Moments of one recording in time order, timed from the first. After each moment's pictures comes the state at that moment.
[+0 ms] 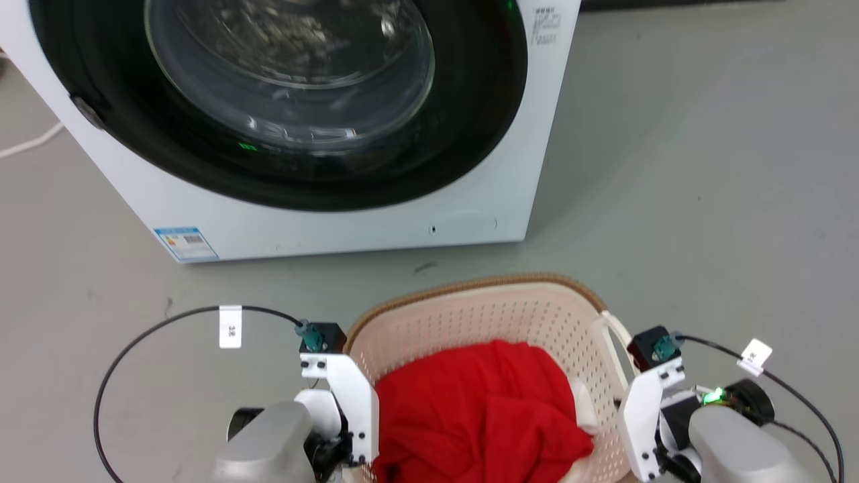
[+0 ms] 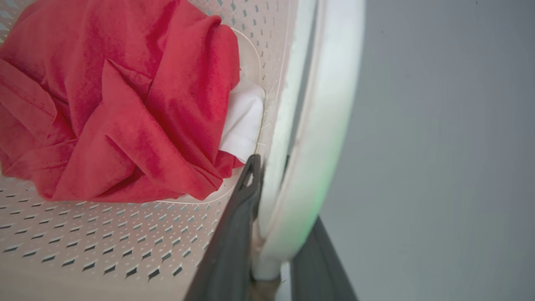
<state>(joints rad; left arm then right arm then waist) -0.66 0.11 -0.87 1.15 -0.98 -0.11 0.25 -0.62 -0.20 0.80 1.19 0.56 0.13 0.11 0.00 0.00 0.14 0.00</state>
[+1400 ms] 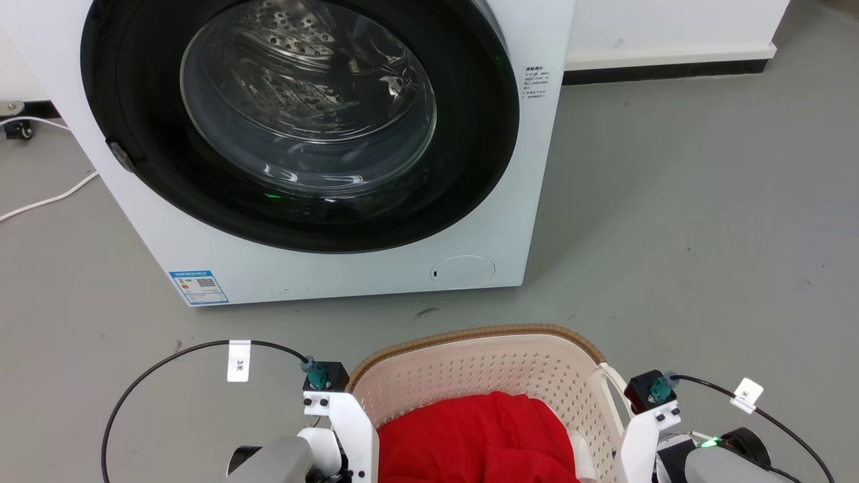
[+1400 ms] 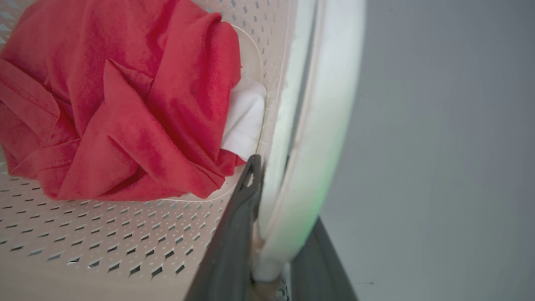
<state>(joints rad) -0.61 0.11 -0.99 1.19 -1.08 -0.11 0.27 -0.57 -0.22 1.10 1.19 0.89 0.13 0.13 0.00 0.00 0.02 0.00</state>
